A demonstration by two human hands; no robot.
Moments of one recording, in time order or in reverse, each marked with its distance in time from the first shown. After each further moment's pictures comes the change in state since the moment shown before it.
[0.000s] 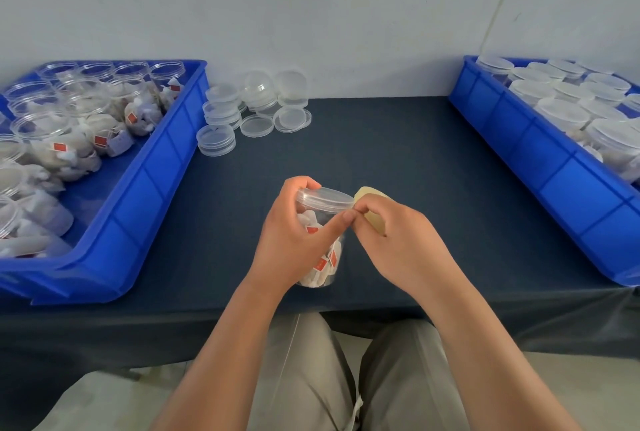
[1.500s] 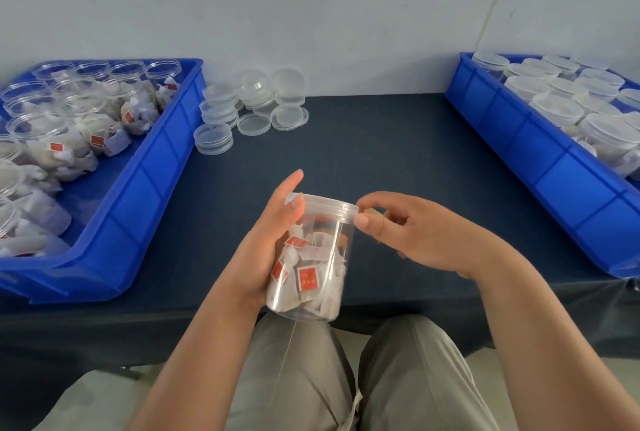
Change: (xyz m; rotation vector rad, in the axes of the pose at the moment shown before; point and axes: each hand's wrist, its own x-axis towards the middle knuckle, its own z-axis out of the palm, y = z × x) left_hand -0.020 0.008 -0.031 -0.816 -0.342 -0.399; right_hand 0.007 0.012 -0.047 0.141 -0.412 -0.013
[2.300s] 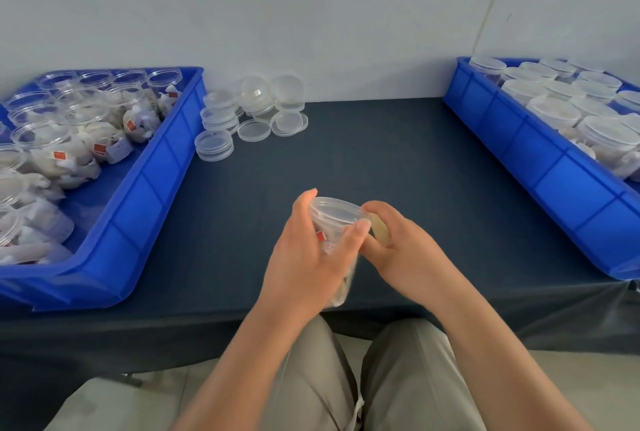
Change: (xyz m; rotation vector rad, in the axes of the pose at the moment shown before) left_hand 0.002 -0.019 0.047 0.930 0.347 0.185; right_hand 0.001 0.009 0.049 0.057 0.285 0.097
